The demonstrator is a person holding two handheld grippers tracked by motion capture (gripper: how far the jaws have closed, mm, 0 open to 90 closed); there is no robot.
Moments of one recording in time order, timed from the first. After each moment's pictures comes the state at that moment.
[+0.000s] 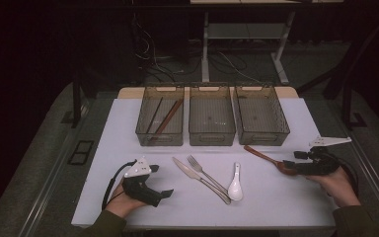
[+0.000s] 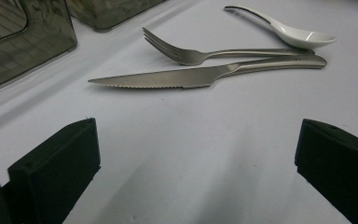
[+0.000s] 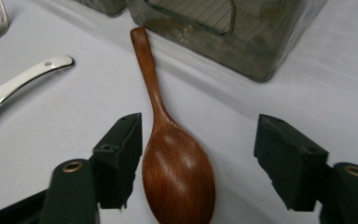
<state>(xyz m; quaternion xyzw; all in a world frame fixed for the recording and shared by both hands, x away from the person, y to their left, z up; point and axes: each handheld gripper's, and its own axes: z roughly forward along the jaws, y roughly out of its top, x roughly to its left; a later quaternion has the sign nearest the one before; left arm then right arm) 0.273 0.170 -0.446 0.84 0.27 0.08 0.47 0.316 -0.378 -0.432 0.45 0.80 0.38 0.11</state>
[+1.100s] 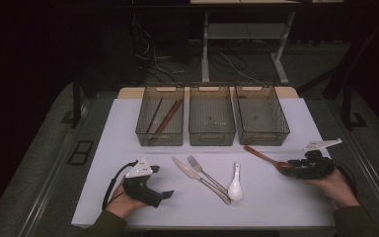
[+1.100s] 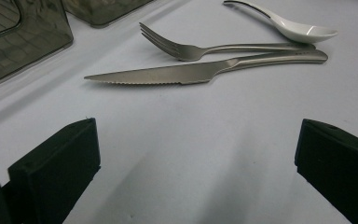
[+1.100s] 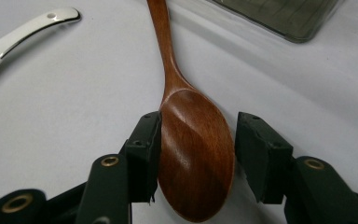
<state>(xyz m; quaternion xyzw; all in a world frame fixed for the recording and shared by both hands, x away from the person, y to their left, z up) 0.272 0.168 -0.447 0.84 0.27 0.08 0.46 0.316 -0.372 -0.445 0.43 0.83 0.34 0.07</state>
